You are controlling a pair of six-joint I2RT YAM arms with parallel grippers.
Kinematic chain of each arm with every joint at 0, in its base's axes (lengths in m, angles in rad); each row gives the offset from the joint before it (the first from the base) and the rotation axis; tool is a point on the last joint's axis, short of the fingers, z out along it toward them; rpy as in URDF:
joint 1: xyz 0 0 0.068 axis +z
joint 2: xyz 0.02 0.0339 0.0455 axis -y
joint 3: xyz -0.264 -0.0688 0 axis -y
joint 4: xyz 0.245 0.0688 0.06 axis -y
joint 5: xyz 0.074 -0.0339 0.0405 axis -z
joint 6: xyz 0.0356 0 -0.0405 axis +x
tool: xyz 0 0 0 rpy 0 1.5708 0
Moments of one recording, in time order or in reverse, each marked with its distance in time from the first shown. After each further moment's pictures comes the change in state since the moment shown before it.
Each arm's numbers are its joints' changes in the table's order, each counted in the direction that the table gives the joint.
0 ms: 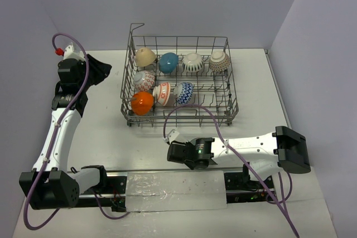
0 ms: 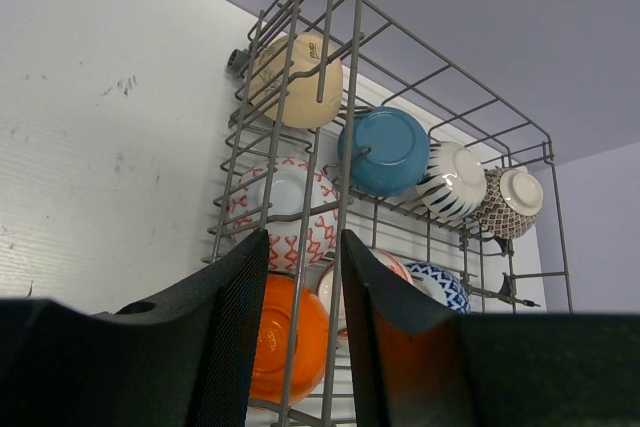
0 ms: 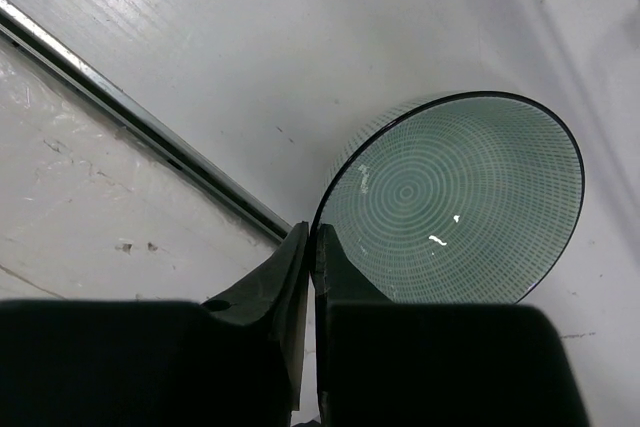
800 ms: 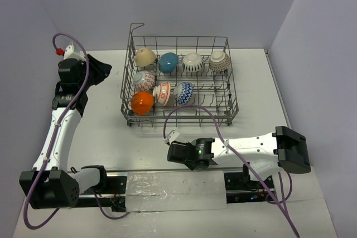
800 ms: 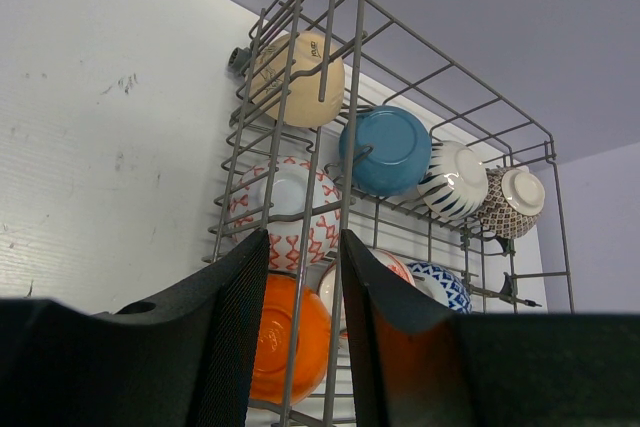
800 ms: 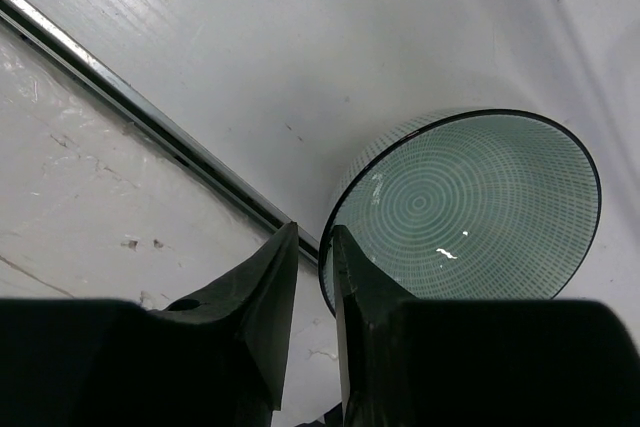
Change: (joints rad) left arm 0.000 -0.002 0.000 0.000 0.000 0.000; right arm 0.000 0.002 -0.009 0.014 -0.019 -0.003
